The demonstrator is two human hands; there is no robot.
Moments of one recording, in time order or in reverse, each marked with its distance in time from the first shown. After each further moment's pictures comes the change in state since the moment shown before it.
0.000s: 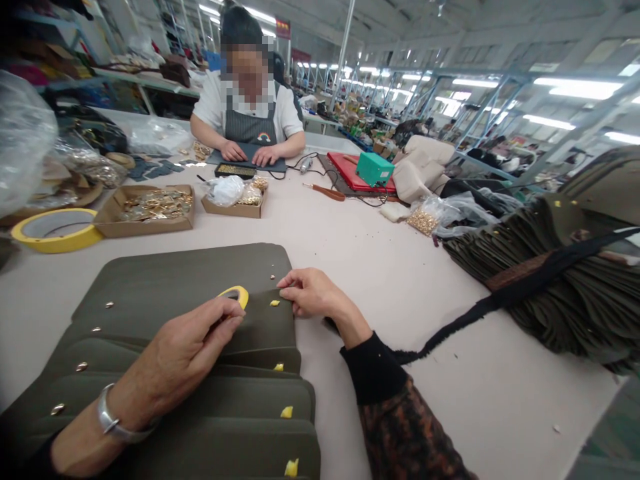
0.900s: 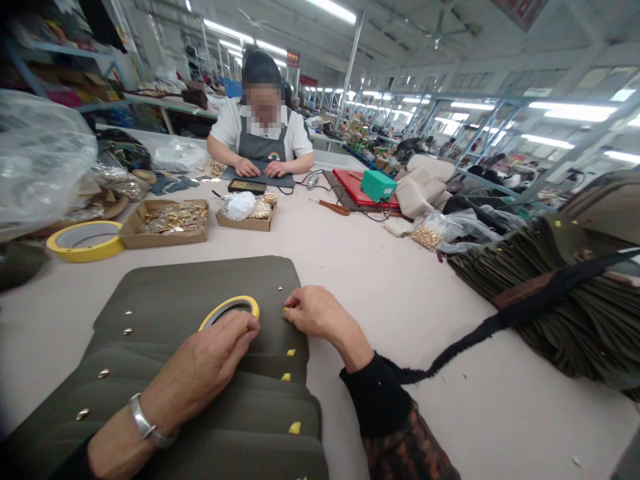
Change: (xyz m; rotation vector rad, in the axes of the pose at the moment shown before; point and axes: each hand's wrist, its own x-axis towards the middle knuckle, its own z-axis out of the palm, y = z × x) left_hand -0.001 -0.007 0.011 0.157 -0.120 -0.034; right_hand -0.003 -0.011 0.011 -0.749 0.104 -0.161
